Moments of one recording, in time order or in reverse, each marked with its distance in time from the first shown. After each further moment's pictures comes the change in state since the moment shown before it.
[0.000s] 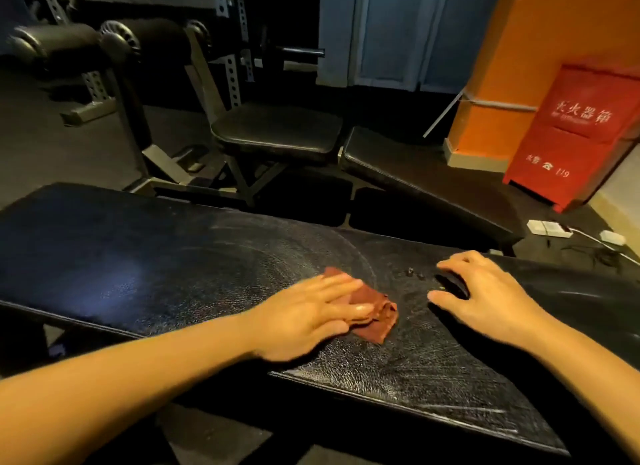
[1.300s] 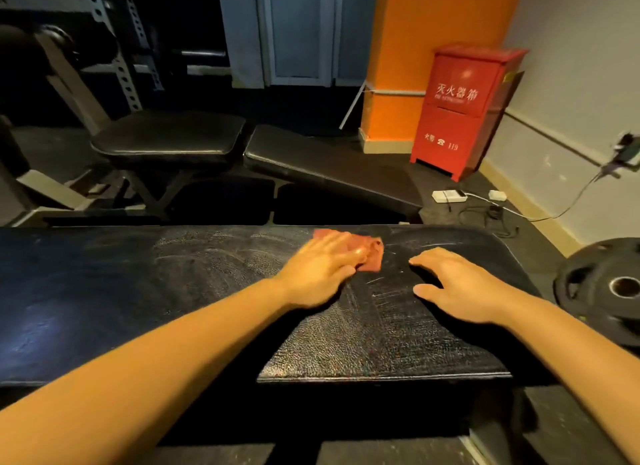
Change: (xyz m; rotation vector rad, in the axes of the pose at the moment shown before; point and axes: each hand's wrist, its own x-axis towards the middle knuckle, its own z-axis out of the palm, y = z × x) left_hand 0.184 0.082 0.034 0.027 0.096 -0.009; right_hand -0.067 0.138 -0.021 -0.005 -0.099 0.083
